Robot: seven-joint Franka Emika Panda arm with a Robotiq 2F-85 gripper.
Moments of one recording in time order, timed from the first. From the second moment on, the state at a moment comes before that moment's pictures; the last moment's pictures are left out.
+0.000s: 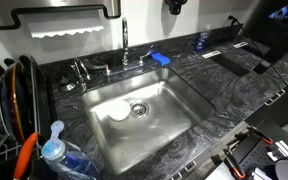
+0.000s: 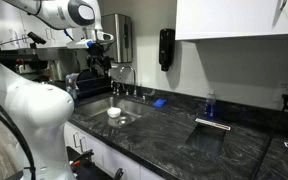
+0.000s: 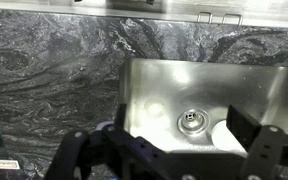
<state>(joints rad) 0.14 -0.83 0.18 -2.61 0.12 1.89 0.18</state>
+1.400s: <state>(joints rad) 0.14 -0.83 0.17 -2.60 0.10 1.91 0.15</state>
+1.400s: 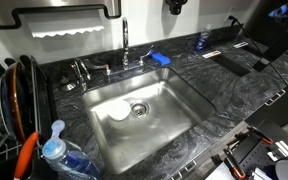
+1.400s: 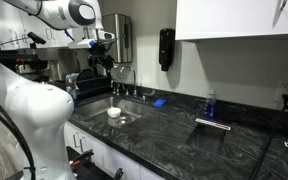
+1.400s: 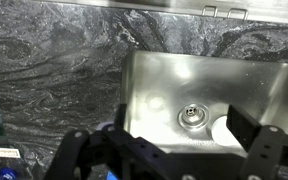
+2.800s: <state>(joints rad) 0.25 -0.37 0.02 -2.44 -0.06 2.46 -0.64</state>
